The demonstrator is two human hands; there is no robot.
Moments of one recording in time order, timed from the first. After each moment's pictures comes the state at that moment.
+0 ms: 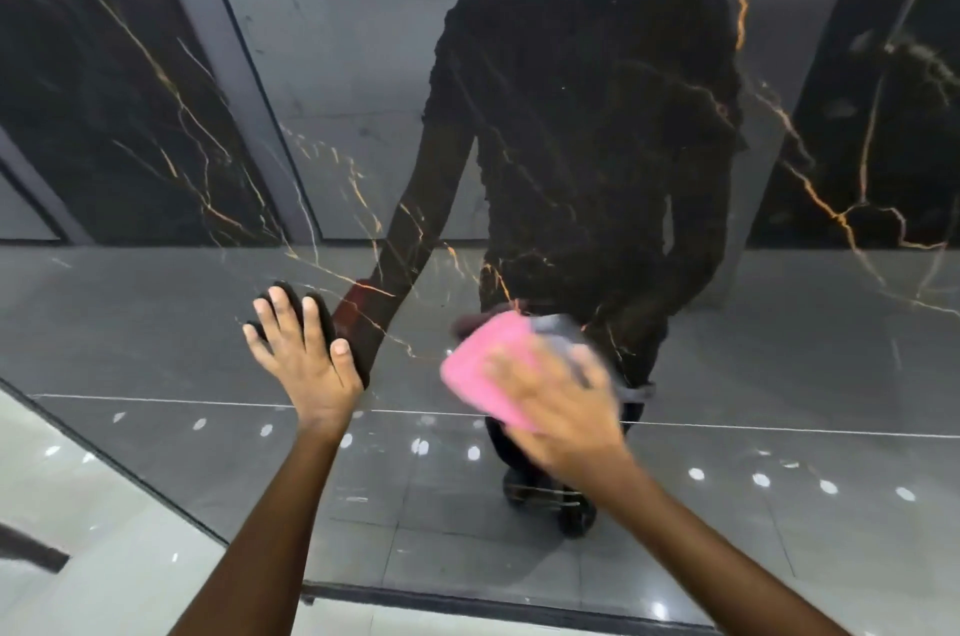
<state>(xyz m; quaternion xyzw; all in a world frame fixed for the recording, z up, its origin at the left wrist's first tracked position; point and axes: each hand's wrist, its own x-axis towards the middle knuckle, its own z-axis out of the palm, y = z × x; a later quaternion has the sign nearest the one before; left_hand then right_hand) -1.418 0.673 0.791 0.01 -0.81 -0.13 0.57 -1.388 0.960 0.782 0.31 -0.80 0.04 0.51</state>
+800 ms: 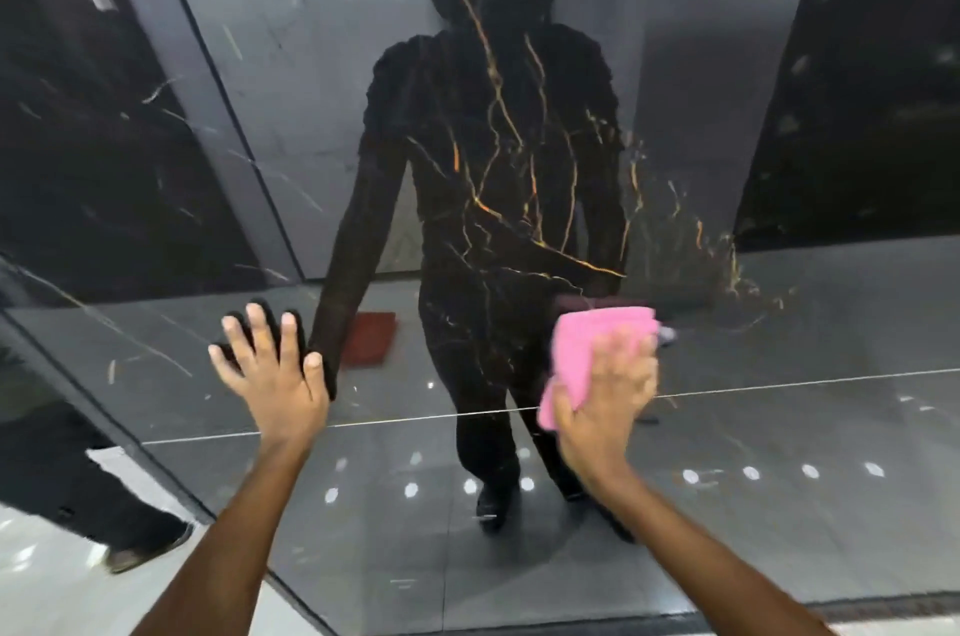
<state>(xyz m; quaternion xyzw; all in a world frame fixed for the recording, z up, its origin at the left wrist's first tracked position) -1.413 0.419 0.791 -0.02 -0.84 -0.08 0.53 -1.377 0.748 0.753 0.01 -0.82 0.20 0.53</state>
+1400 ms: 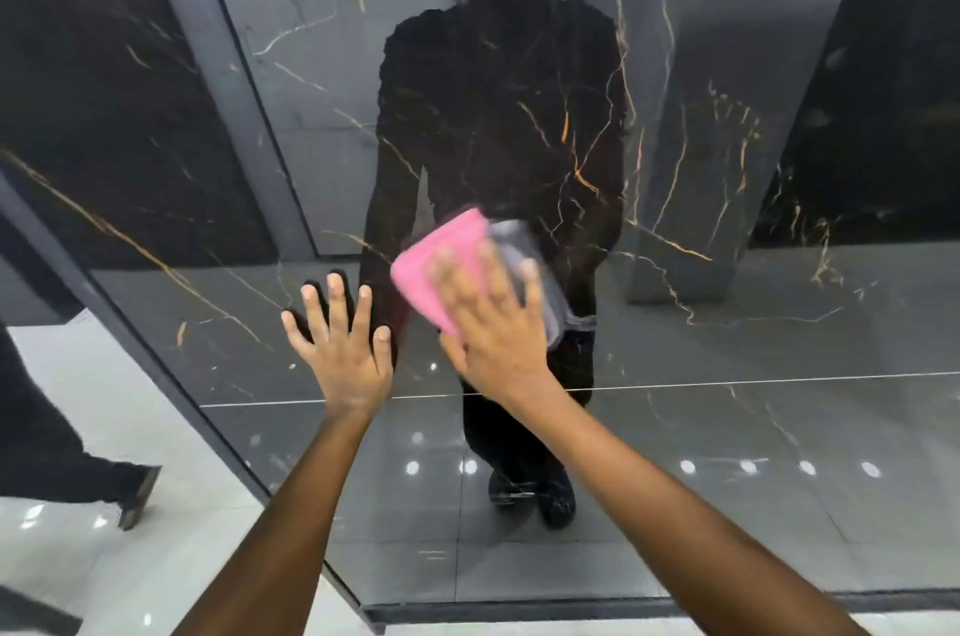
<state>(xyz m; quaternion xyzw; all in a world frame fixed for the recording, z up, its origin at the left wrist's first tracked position) -1.417 0.419 0.794 -0.06 -0.82 -0.12 0.55 -1.393 0.605 0.844 0.23 -0.81 0.01 0.55</state>
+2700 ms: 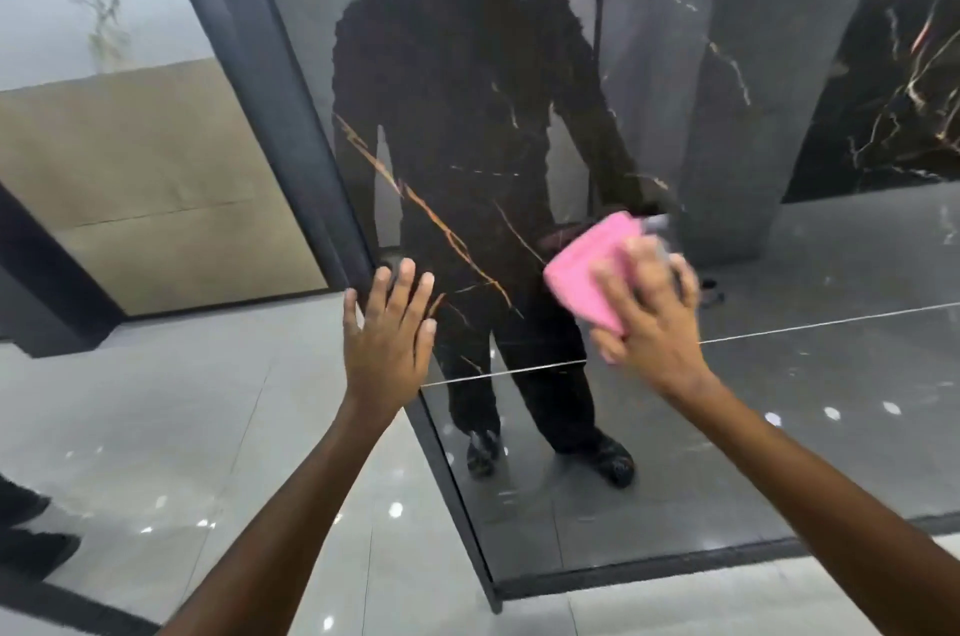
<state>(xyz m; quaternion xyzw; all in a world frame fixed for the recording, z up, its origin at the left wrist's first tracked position) -1.407 0.182 0.798 -0.18 -0.85 -0.02 0.49 -1.394 0.492 0.793 0.18 -0.82 0.01 0.55</state>
